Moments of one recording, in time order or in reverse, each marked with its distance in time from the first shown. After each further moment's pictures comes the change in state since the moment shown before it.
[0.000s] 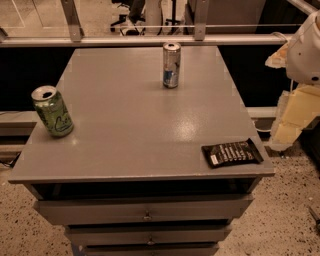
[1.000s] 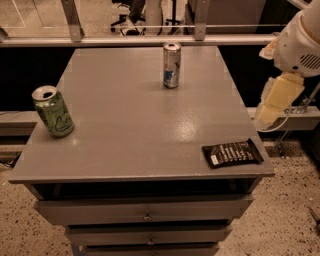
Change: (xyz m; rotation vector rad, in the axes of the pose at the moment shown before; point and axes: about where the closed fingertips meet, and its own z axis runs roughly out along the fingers) arm -0.004 -0.053 0.027 0.044 -0.066 0.051
